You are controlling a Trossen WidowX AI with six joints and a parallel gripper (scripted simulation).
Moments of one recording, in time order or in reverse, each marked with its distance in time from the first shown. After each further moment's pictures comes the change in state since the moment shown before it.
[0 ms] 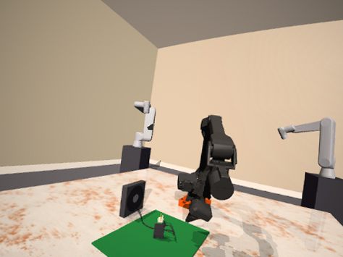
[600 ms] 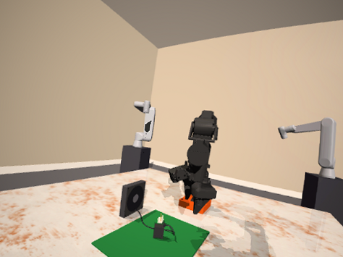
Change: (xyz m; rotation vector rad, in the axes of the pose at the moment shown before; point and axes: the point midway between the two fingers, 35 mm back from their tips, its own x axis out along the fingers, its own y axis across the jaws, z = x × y) arm -0.035 0.009 0.018 -0.182 0.280 0.306
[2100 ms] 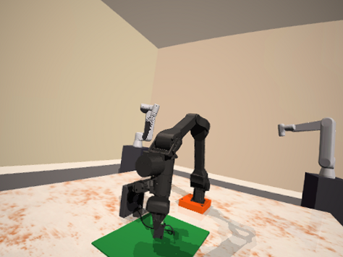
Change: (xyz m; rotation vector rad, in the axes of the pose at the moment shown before) arm 0.059 -0.006 0.100 0.217 0.014 0.081
